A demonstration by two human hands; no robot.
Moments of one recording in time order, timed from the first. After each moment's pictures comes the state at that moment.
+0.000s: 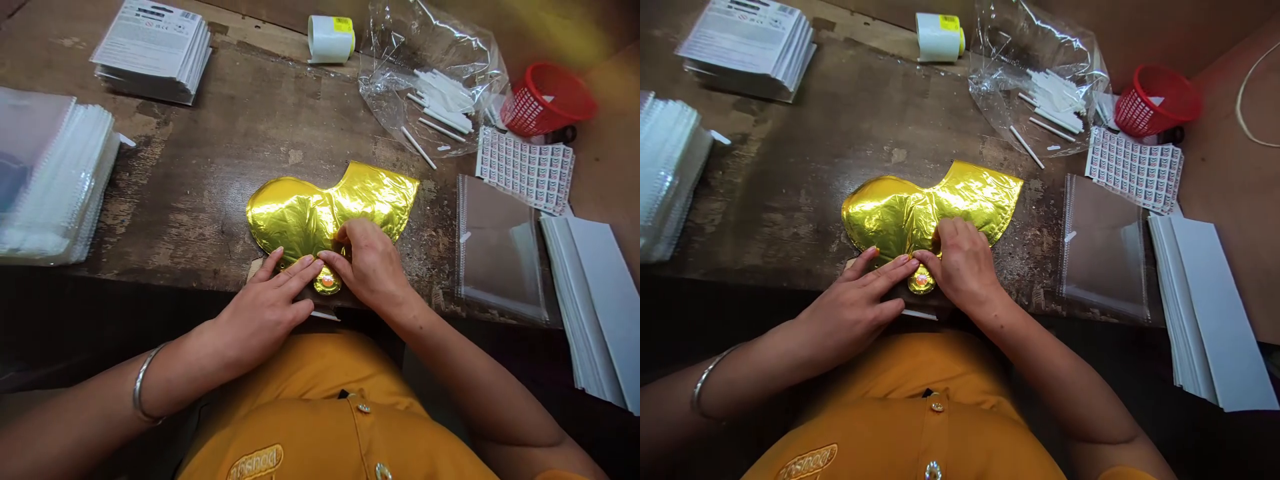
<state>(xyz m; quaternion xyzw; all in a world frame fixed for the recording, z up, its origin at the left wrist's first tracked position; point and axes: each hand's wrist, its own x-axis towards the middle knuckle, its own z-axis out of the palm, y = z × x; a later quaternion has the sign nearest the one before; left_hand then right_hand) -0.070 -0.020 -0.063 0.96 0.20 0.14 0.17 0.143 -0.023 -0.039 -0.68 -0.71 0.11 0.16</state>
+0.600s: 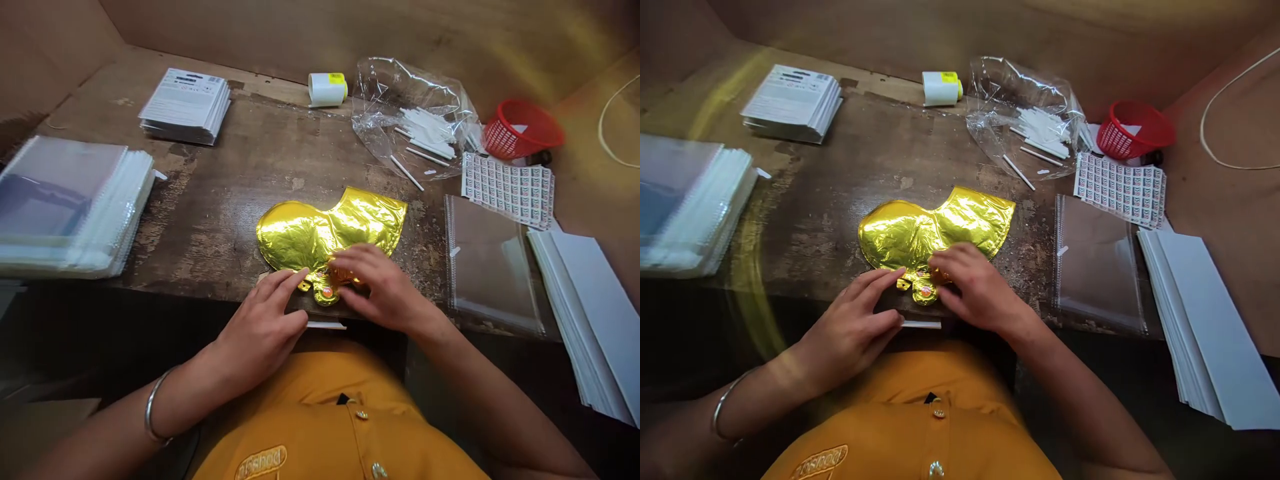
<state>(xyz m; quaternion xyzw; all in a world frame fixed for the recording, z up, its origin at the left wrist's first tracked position) -0.076 -0.032 -0.043 0.93 0.29 0.16 0.17 0.169 -0.038 -0.032 -0.50 -0.82 0.16 0.22</state>
